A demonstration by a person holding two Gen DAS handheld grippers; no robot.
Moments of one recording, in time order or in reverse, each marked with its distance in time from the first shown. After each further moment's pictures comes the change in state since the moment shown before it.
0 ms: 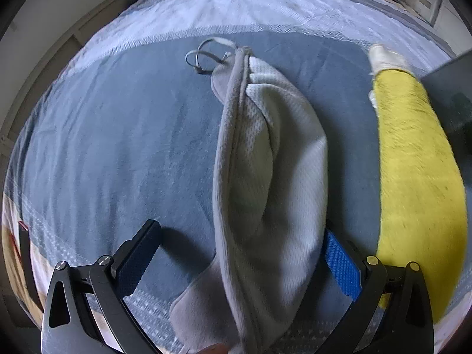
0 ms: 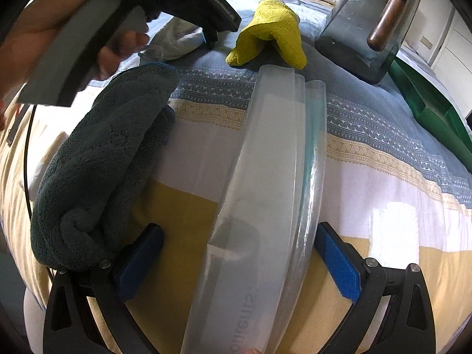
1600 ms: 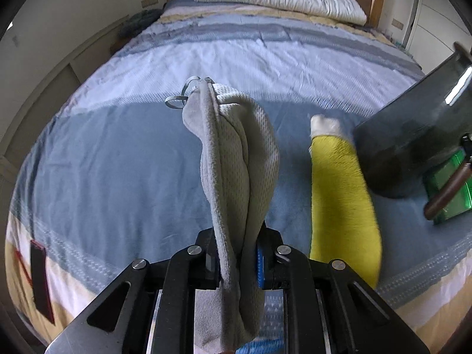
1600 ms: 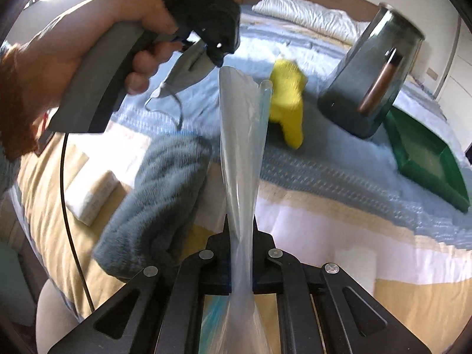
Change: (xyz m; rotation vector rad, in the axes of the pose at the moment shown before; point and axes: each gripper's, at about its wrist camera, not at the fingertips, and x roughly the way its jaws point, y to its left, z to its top) left arm -0.099 0.002 -0.003 0.033 -0.193 -0.089; right arm -0.101 0.008 -0.005 -0.077 -0.177 0.041
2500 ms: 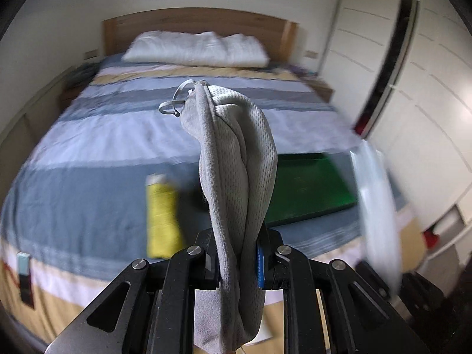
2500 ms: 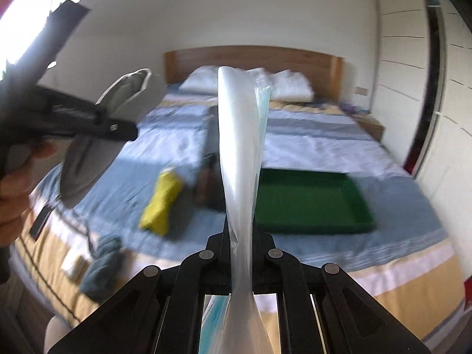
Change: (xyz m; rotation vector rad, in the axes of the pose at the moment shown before) left arm -0.222 -0.165 -0.006 0.118 -0.199 -0.358; right arm -0.239 -0.189 -0.027 0.233 -0.324 -0.205
